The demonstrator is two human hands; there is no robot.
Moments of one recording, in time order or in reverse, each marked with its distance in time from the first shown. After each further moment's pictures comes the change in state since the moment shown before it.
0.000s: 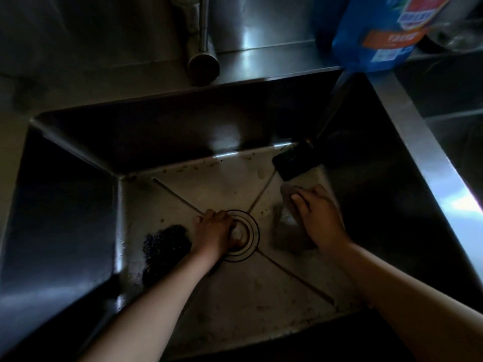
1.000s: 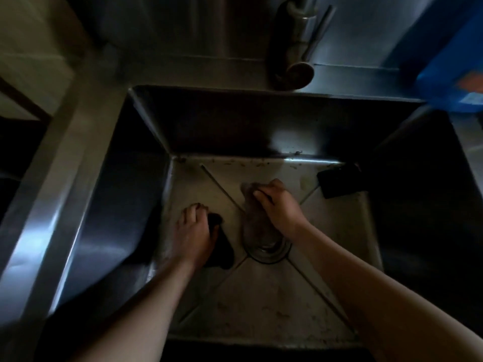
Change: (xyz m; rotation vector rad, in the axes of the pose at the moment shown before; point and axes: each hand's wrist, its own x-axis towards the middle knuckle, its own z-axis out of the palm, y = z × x) left_hand -0.071 -0.071 -0.015 -0.115 0.311 -0.358; right_hand 0.020 -0.108 0.070 0.109 -0.331 -0.276
